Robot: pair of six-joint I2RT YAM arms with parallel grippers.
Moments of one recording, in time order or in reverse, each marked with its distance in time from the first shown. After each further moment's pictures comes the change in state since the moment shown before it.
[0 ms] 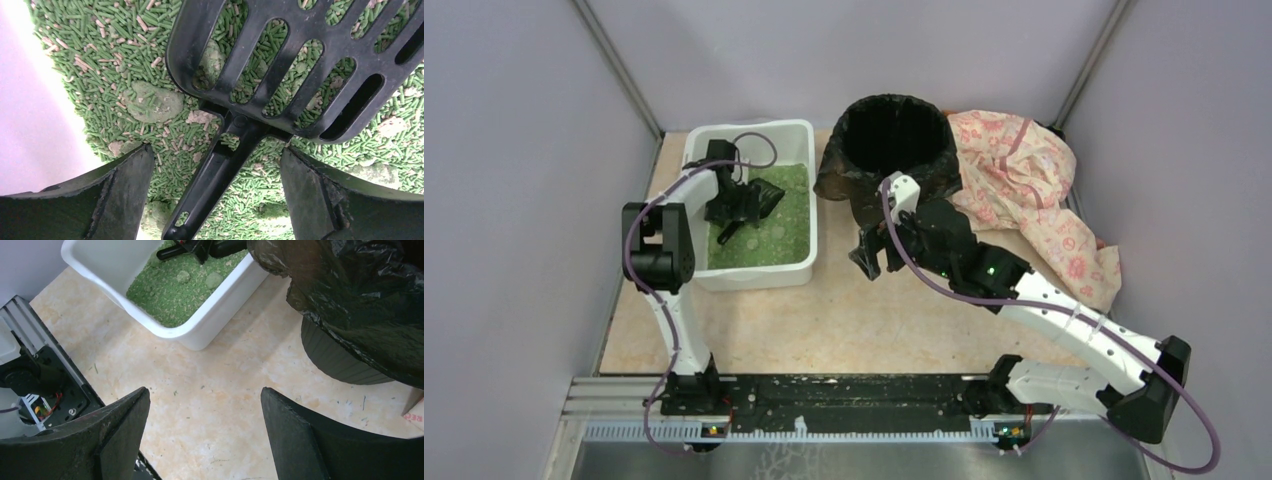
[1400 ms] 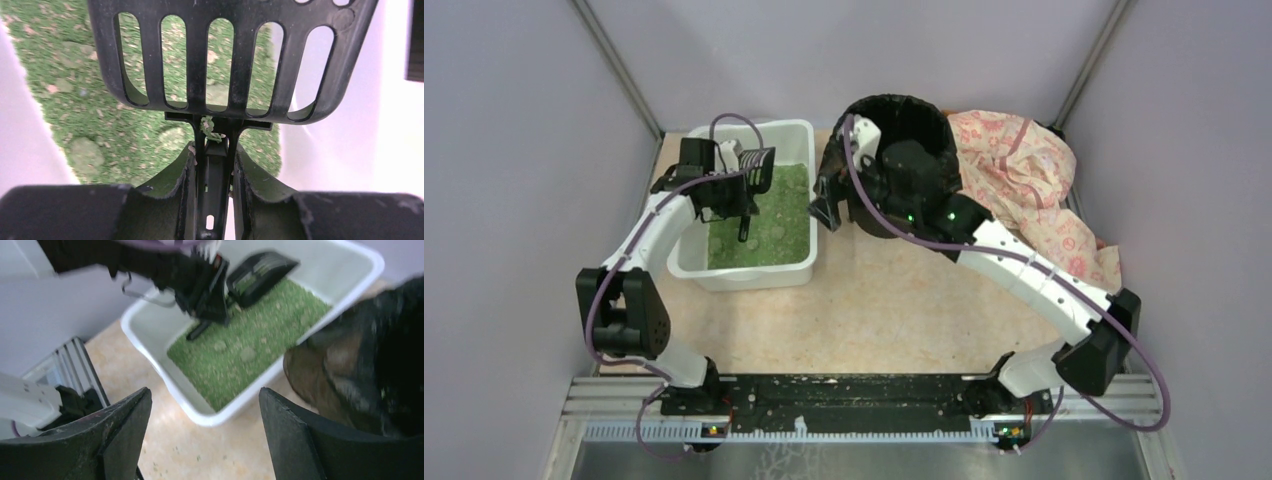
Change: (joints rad) left arm -0.029 -0.415 -0.165 0.027 0.242 -0.143; right arm -0.054 0.298 0.314 0.084 -0.201 -0.013
